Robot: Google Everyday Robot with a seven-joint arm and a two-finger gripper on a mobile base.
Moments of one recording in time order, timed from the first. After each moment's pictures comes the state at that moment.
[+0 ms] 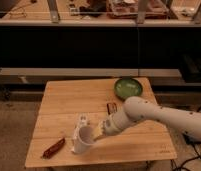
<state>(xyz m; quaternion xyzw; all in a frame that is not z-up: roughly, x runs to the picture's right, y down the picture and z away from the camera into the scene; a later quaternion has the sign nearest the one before) -0.003 0.195 0.677 0.07 -0.50 -0.58 0.63</state>
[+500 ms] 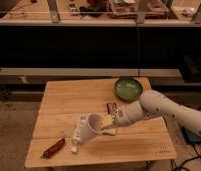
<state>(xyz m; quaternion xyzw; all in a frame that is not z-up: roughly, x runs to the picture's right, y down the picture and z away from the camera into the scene) 0.020 0.168 0.676 0.10 -0.50 -0.55 0.65</state>
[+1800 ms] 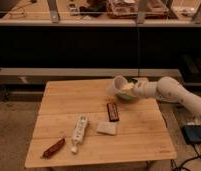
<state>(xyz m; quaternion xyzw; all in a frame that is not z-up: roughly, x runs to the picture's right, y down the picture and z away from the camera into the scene) 0.182 -0.003 0.827 0.17 -0.26 -0.40 0.86</state>
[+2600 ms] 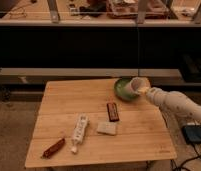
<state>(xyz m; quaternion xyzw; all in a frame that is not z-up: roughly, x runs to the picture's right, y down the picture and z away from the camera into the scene) 0.258 0.014 0.849 0.16 -0.13 -0.31 0.93</state>
